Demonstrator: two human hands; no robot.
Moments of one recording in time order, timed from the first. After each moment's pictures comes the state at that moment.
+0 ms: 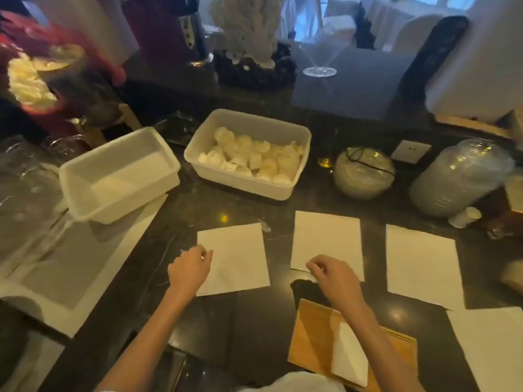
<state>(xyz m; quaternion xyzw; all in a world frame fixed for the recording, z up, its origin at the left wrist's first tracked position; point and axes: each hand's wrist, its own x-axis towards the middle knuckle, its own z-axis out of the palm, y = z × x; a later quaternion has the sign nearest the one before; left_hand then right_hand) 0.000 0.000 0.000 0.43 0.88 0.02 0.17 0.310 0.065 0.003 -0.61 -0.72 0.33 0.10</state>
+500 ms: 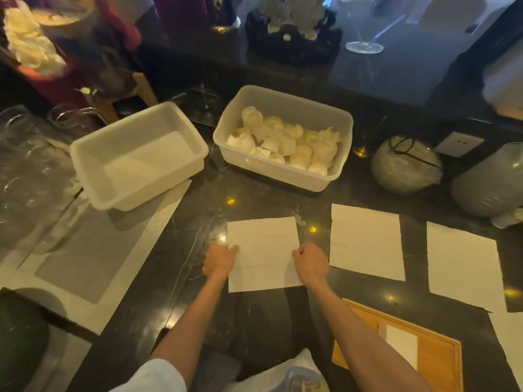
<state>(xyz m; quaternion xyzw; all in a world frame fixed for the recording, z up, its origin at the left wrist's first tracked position) -0.062 0.022 -0.082 0.19 0.89 0.13 0.39 0.145 0.078 -0.080 -0.73 -0.60 0.32 0.02</state>
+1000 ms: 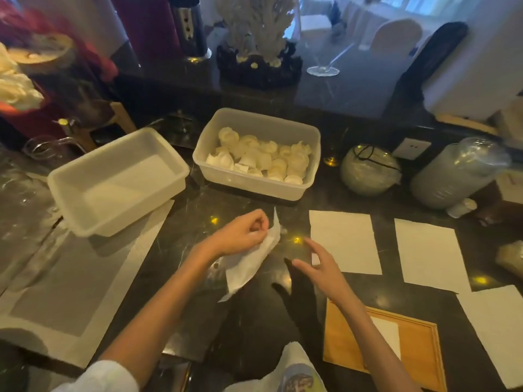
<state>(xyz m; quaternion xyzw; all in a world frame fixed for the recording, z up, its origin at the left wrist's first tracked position) -0.038 0.076 0.070 0.64 0.55 0.19 0.51 0.219 0.056 -0.019 -0.60 -0.62 0.47 0.18</state>
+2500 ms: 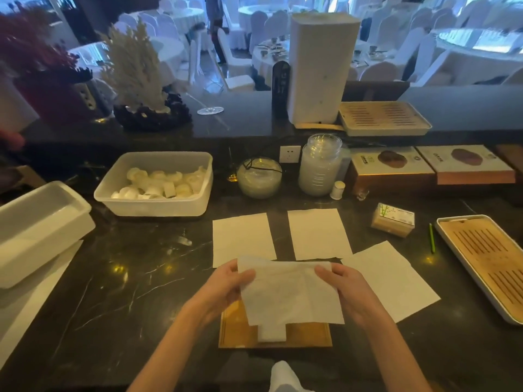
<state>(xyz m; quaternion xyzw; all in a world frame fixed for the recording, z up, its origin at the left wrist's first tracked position) 0.246 -0.035 0.054 0.38 0.52 0.31 0.70 0.526 -0.058 0.056 -0.59 -0.35 0.62 0.38</state>
